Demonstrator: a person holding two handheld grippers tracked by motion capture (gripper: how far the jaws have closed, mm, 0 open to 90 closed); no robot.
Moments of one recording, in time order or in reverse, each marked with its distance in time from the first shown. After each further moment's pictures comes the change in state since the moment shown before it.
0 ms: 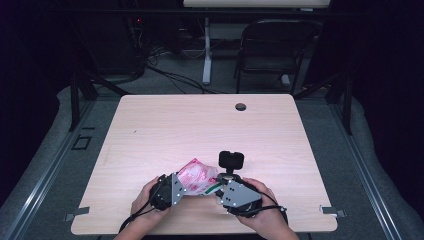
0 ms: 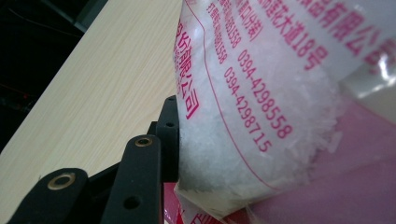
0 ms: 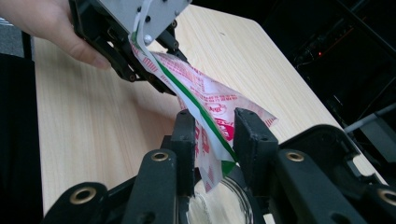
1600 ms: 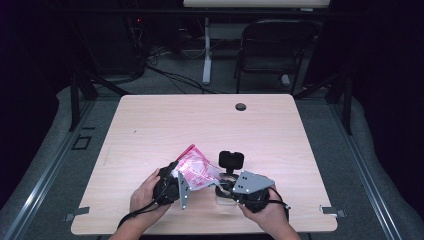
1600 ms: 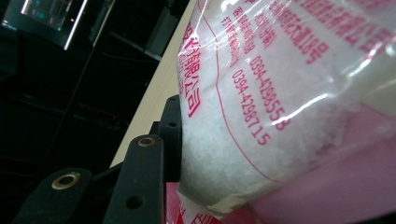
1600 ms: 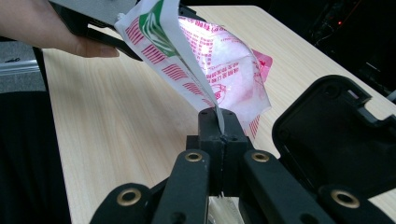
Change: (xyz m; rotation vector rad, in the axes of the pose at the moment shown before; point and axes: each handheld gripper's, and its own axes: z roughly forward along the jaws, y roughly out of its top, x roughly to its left) left arm 0.001 0.029 -0.016 -0.020 0.272 0.198; right arm -0.018 -0.022 0.000 -0.026 0.063 0.239
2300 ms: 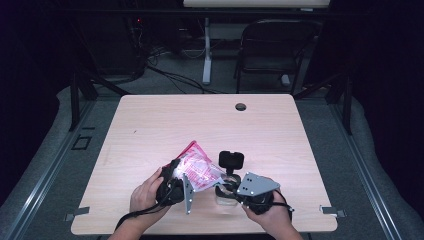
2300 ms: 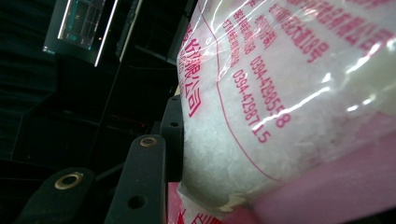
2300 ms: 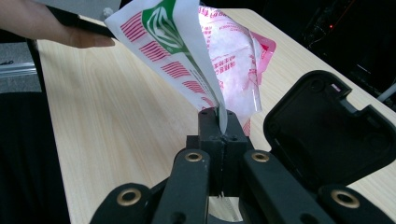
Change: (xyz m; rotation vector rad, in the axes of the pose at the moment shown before) left arm 0.000 0.012 -0.011 0.002 0.085 0.106; right arm 0.001 -0.005 -0.008 -0.014 -0.020 0.000
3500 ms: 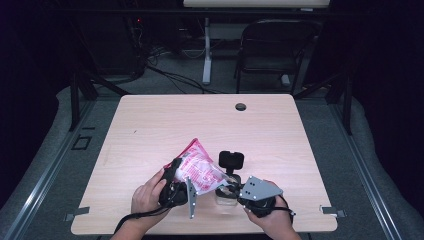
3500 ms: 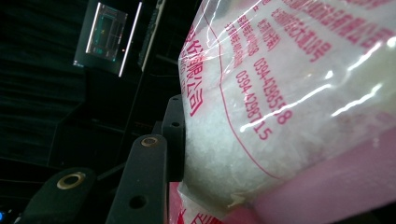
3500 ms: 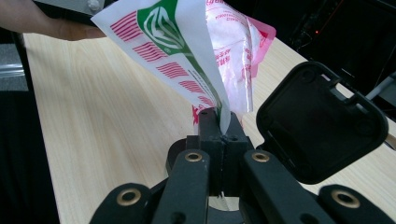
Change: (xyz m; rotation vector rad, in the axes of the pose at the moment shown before) left arm -0.003 0.009 -0.005 -0.022 0.092 0.057; right arm 0.003 -0.010 -0.003 -0.024 -0.047 -0.005
